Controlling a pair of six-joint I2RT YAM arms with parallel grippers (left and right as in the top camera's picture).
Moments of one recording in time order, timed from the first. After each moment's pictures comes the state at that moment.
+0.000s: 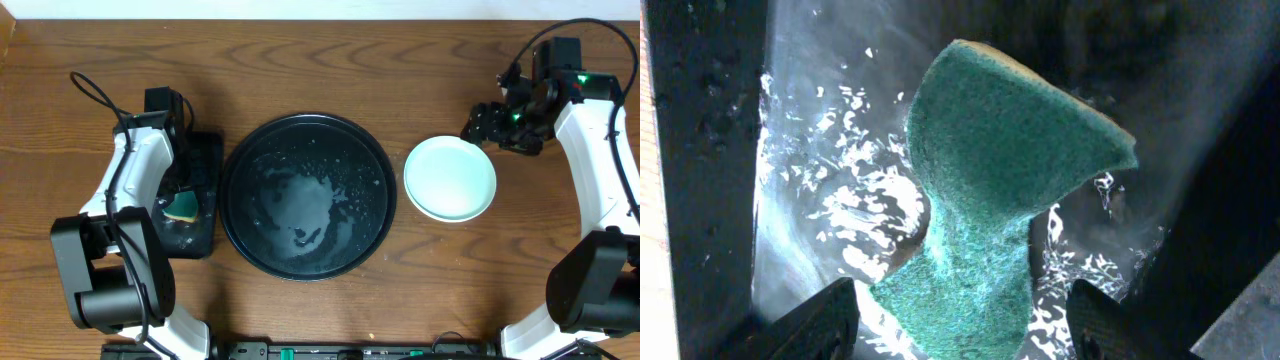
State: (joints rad) left arm 0.13 1.79 1.23 -0.94 -0.19 -0.13; right arm -0.07 1.78 1.56 -1.13 -0.27 0.09
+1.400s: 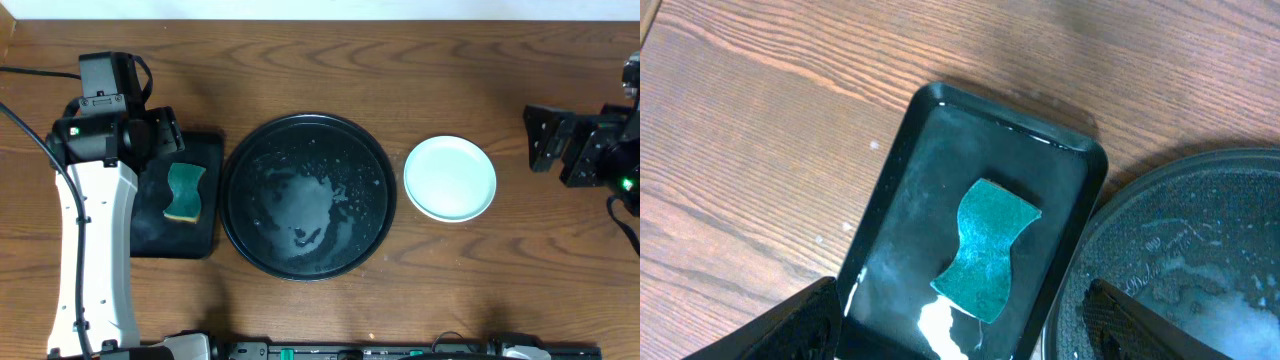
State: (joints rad) left arm 0.13 1.44 1.47 -1.08 -0.19 -0.15; right arm -0.06 1.16 1.83 -1.22 -0.23 0.09
